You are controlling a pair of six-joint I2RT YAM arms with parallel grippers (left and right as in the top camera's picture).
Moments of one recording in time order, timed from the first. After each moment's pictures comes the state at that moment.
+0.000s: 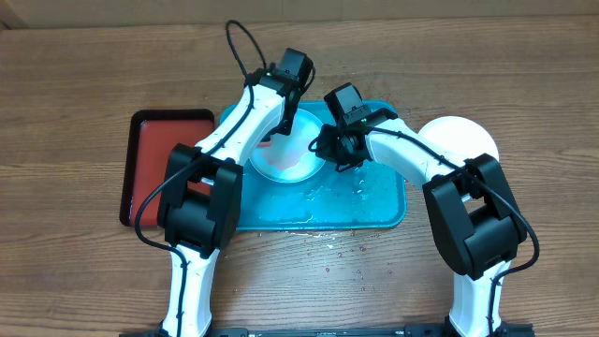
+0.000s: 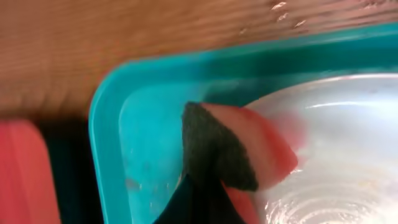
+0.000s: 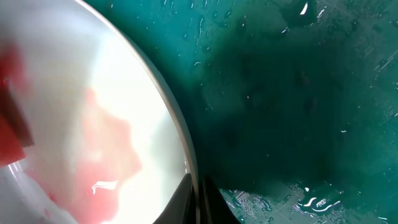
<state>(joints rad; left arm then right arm) -0.40 2.25 1.81 -0.94 -0.43 -0.26 0.48 2.08 1.40 -0.54 -0.16 0.73</state>
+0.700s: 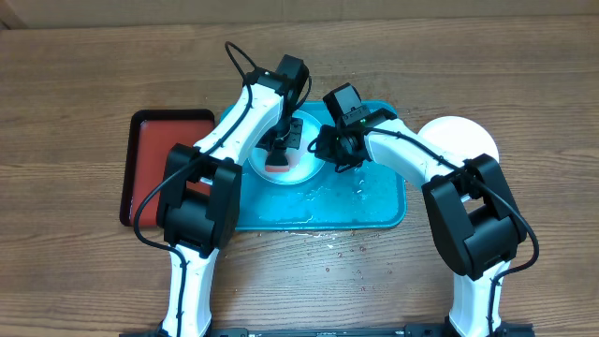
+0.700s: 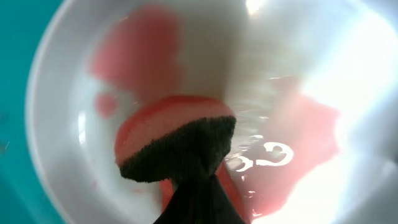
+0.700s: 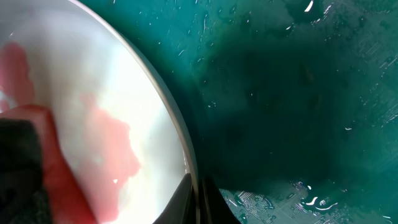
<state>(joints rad) -0.40 2.25 1.81 -1.08 -0.05 -0.22 0.49 2.08 1.40 -0.54 -0.16 0.73</state>
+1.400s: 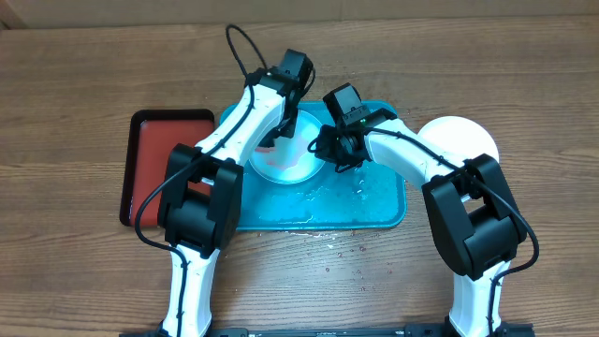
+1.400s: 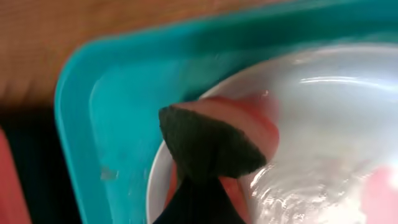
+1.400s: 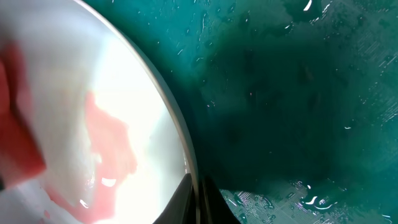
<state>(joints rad) -0.41 2.25 1.81 -0.99 -0.35 -0.27 0.49 2.08 1.40 -0.54 -0.16 0.73</state>
